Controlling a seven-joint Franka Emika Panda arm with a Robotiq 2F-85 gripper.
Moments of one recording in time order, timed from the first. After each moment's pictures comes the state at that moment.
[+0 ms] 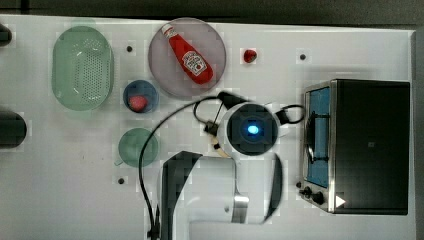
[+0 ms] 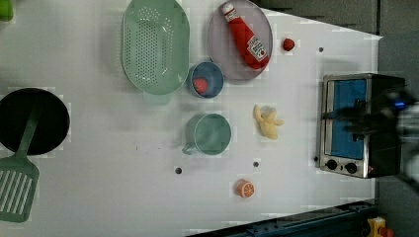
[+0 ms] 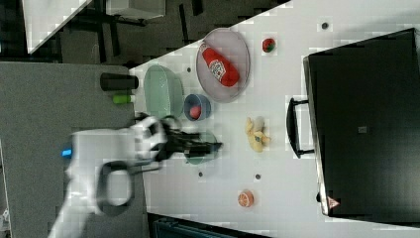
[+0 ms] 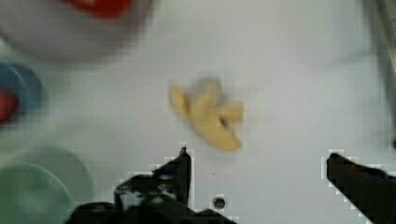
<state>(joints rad) -0.02 -0.07 -0.05 -2.33 -0.03 0.61 -0.54</state>
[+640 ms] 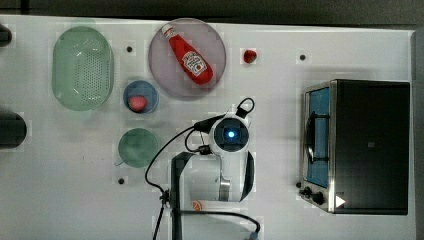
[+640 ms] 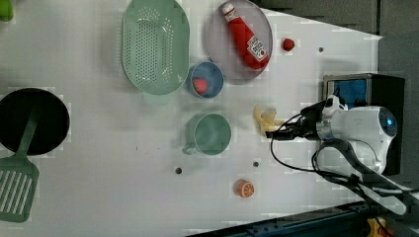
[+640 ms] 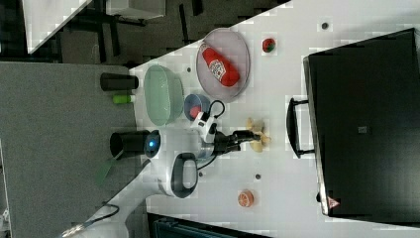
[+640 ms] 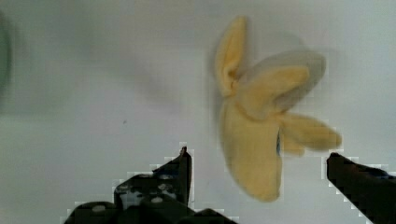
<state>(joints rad) -0.01 0.28 -0.04 -2.45 -0.01 1.05 -1.14</state>
